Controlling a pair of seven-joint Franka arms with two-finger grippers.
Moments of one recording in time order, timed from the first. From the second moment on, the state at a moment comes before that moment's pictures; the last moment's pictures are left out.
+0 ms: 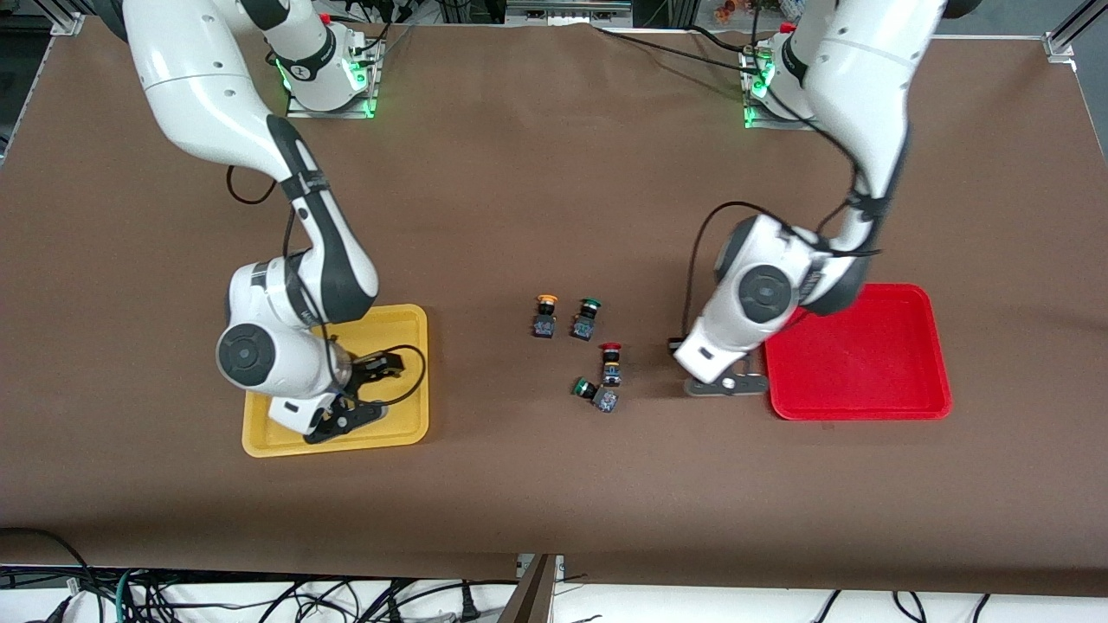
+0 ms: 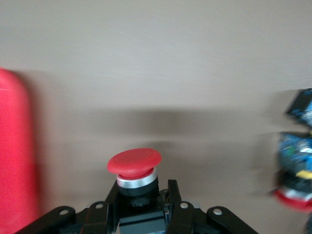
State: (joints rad) left arm -0.29 0.60 -0.04 -1.64 0.00 2.17 -0.33; right arm 0.27 0.79 0.05 -1.32 0.10 2.05 -0.02
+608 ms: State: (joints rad) left arm 0.03 0.63 -0.03 -1.67 0.00 2.05 0.18; right arm 0.48 0.81 0.20 -1.34 0.10 2.12 0.80
